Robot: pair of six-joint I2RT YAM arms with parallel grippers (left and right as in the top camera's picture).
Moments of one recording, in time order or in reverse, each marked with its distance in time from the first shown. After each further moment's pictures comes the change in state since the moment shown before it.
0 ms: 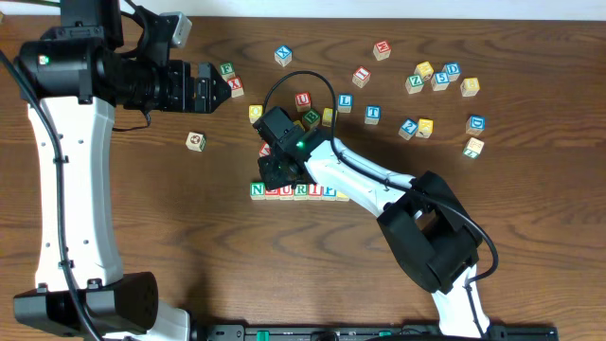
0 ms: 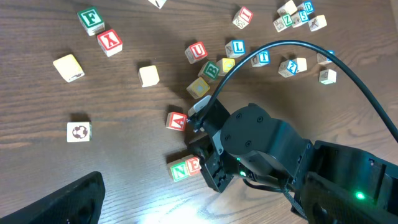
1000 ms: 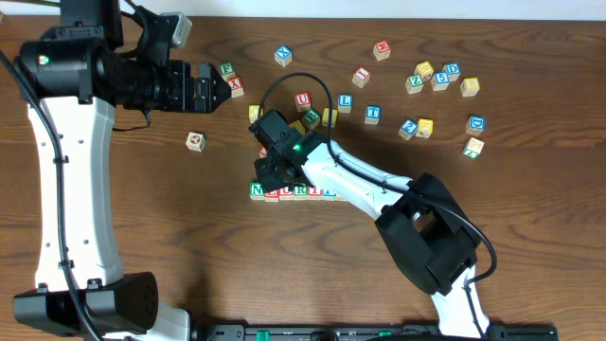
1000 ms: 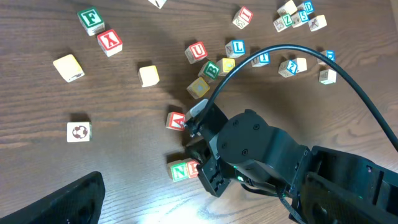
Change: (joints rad) left arm 0.000 0.000 0.000 0.000 0.000 0.000; right arm 0.016 0.000 0.000 0.019 0.010 0.002
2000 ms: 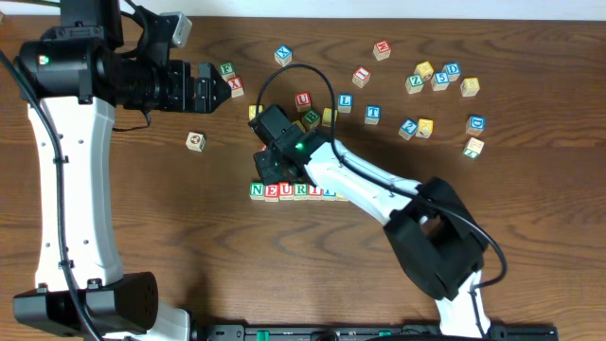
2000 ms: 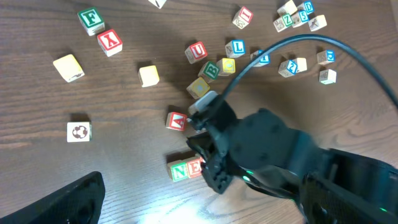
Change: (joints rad) left arm 0.000 0.000 0.000 0.000 0.000 0.000; right arm 0.000 -0.044 0.000 0.021 0.077 -0.042
